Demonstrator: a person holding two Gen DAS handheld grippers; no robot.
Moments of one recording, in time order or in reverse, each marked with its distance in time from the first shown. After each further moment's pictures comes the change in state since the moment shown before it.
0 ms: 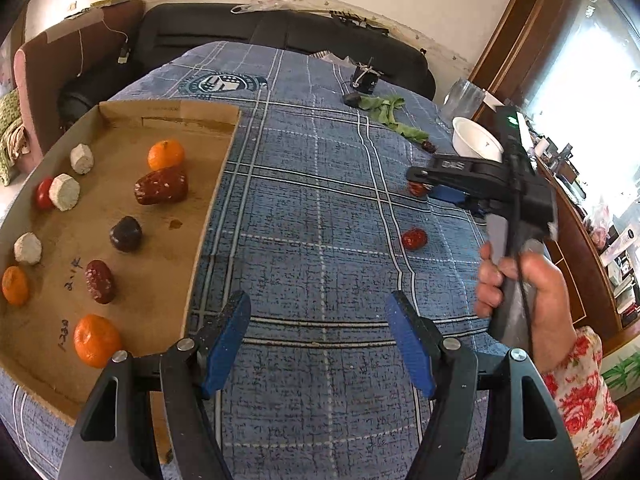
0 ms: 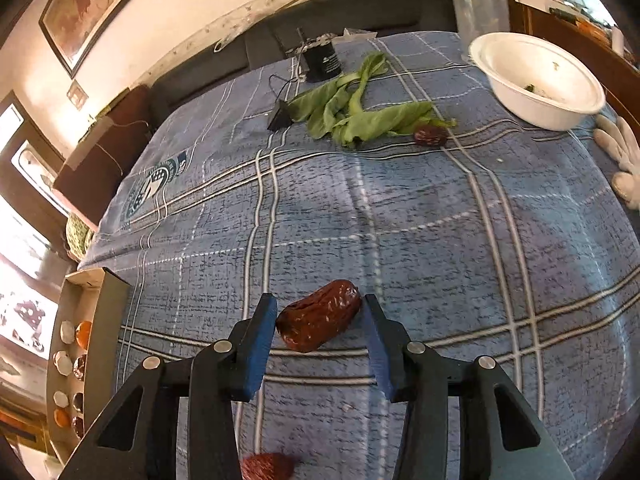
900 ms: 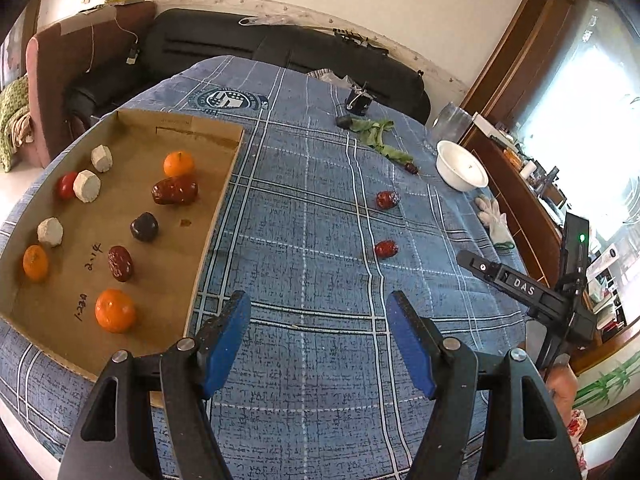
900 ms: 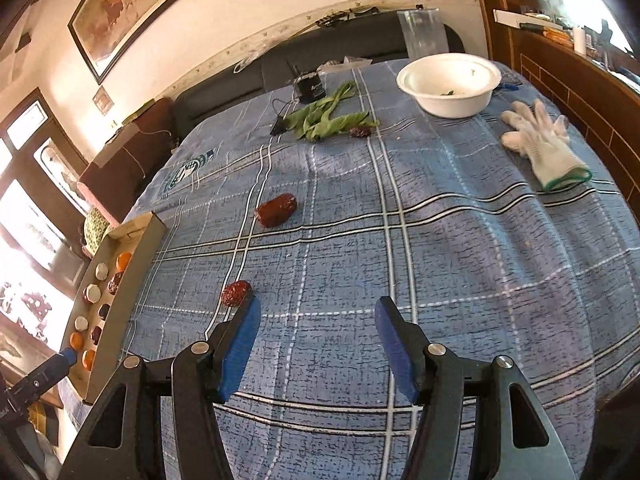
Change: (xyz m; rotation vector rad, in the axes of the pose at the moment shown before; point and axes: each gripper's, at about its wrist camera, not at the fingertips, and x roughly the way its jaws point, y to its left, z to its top) left arm -0.043 -0.007 -0.008 -0.057 -0.054 -0.030; right arm -0.112 -0.038 -0.081 -0.059 -0.070 0.042
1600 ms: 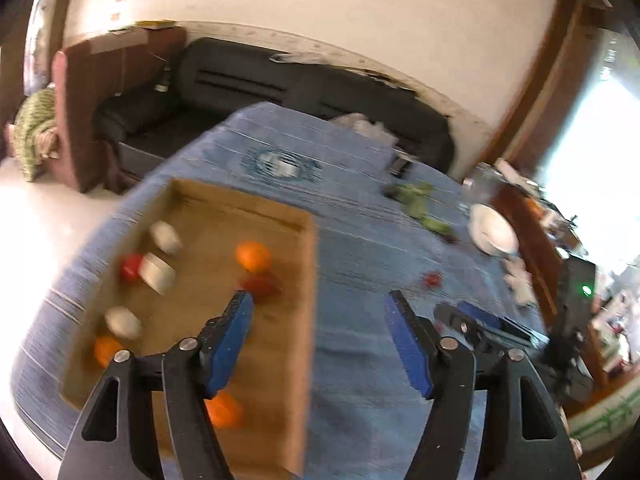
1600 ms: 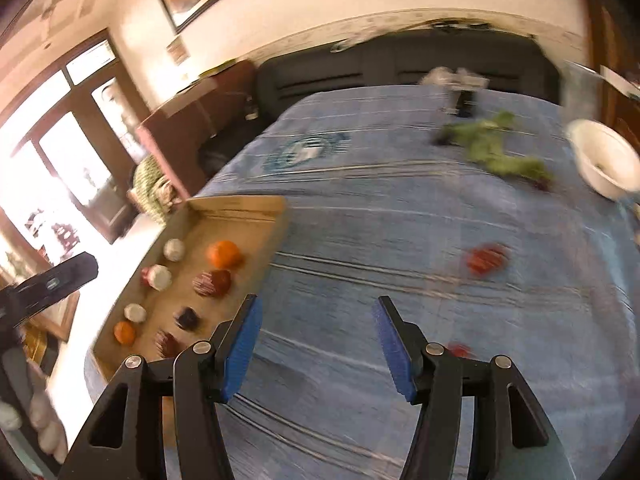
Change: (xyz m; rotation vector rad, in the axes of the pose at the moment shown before) left arm -0.043 0.057 0.066 -0.039 -0.121 0.044; right arm 0.034 0.134 0.016 -0.207 0.017 0.114
